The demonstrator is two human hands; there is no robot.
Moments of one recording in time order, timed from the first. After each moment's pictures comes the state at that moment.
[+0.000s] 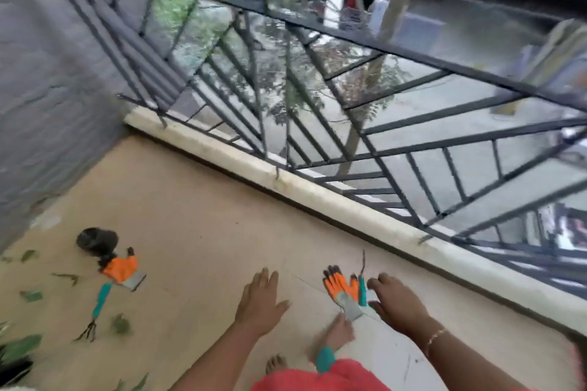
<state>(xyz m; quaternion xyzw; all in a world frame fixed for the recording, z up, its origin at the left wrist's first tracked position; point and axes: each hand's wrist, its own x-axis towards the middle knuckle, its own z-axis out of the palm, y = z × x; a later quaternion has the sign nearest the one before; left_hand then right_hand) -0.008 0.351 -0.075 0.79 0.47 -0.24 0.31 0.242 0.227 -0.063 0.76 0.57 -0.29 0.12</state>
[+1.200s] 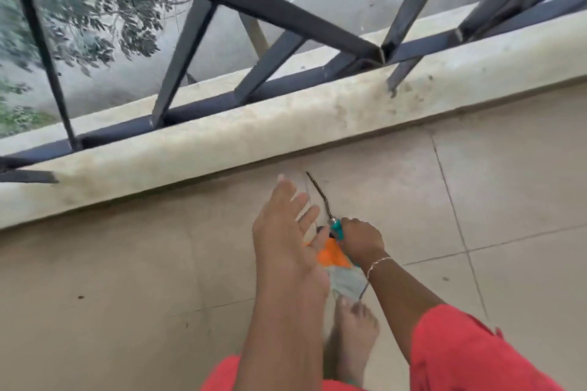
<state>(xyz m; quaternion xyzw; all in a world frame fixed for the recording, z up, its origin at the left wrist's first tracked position) 0.390 0.355 -0.414 0.28 0.65 -0.03 0.70 0.389 0.230 -0.649 0.88 0.19 -0.44 0.01</state>
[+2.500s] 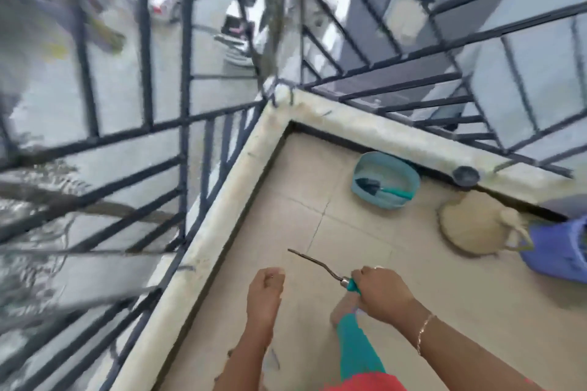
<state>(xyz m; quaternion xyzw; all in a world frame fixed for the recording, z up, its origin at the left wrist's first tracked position) 0.475 0.039 -0.177 0.76 0.22 -0.34 0.51 0.404 -0.163 -0.180 0.91 -0.06 -0.40 -0.10</state>
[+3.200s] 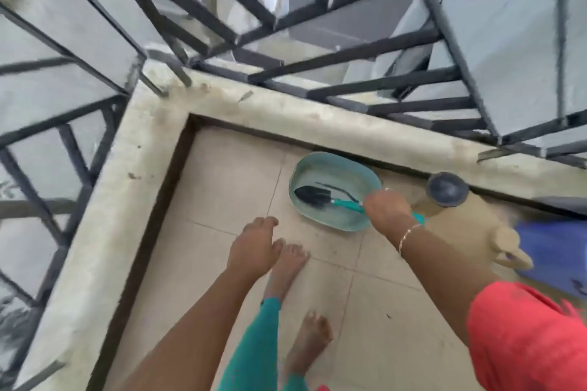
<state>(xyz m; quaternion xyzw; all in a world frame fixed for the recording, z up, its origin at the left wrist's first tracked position) 0.642 -0.255 -0.393 0.87 -0.26 -0.41 0.09 0.551 -0.487 -0.396 0.89 -0.16 -0.42 0.02</state>
